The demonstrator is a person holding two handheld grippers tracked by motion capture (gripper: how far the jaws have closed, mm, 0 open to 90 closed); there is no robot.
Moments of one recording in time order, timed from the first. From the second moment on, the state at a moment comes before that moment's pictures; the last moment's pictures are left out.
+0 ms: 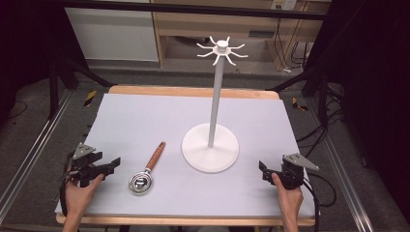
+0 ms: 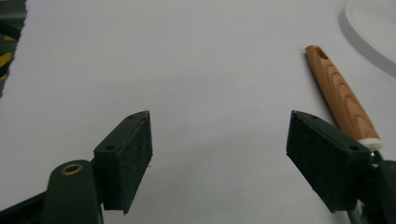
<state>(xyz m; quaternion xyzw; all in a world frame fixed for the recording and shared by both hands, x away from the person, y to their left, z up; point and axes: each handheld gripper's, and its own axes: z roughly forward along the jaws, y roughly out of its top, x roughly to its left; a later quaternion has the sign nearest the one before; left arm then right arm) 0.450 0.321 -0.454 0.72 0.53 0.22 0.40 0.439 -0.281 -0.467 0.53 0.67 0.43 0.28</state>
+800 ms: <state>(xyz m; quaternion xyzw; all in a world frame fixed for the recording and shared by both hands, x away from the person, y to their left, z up) 0.447 0.271 -0.430 0.77 0.48 0.18 0.39 0.443 -0.280 -0.469 0.52 0.70 0.42 0.26</state>
